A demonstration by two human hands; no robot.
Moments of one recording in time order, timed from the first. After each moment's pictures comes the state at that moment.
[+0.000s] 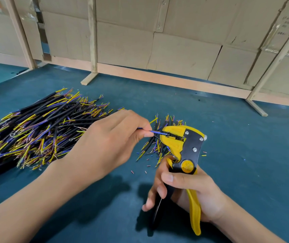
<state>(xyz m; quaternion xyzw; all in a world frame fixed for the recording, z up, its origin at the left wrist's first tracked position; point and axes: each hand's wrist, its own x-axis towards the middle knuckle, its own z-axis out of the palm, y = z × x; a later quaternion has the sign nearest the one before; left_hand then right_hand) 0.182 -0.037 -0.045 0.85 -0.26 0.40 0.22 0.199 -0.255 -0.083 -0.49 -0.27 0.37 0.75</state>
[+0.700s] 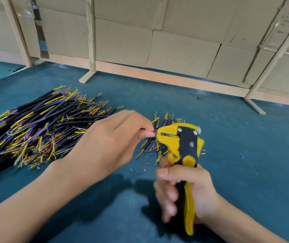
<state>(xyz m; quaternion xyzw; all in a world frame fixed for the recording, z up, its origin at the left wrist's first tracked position) 0.179 -0.040 -0.045 0.86 -0.27 0.38 0.21 0.186 -0.243 -0.075 -0.51 -0.18 0.33 0.77</state>
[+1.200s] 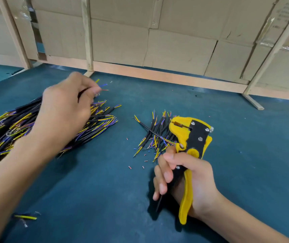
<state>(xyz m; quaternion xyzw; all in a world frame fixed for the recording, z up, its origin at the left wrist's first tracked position) 0.204 0.017 -0.033 0.87 0.00 0.40 0.30 0.183 -0.241 -0.079 -0.47 -0.14 0.27 0.83</state>
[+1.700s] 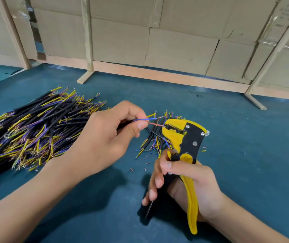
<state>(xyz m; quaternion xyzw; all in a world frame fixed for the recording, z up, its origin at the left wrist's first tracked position) 0.187 -0.035 -0.047 0.83 -0.22 0.29 0.42 0.189 -0.243 -0.083 -0.45 -0.20 0.33 0.80</state>
